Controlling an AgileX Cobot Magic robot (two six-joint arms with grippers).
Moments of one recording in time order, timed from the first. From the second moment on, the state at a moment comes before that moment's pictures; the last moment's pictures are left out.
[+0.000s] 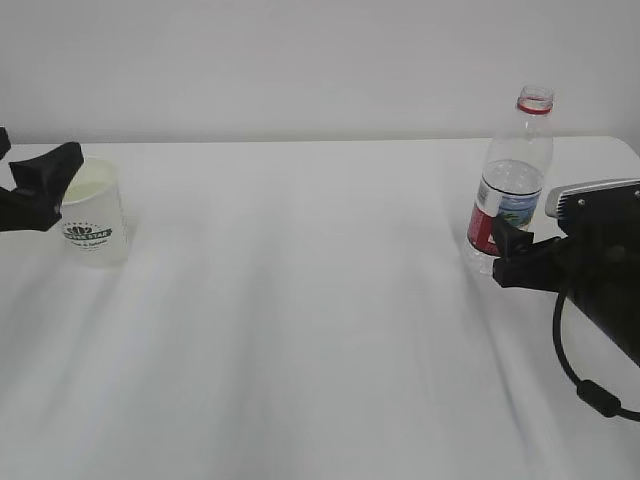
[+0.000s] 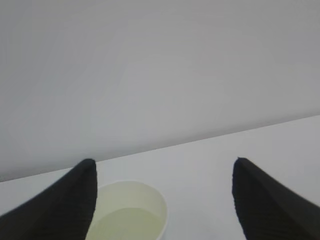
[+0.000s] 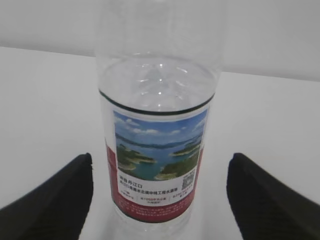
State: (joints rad) left arm -0.10 1.60 -0.42 0.18 -1.10 -0.05; right arm 0.19 1.94 -0.48 0.12 -1.14 -0.12
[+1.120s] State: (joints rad) left arm -0.10 0.84 -0.40 0.13 -0.43 -0.05; right arm 0.19 1.48 -0.39 0.12 -0.91 -0.12
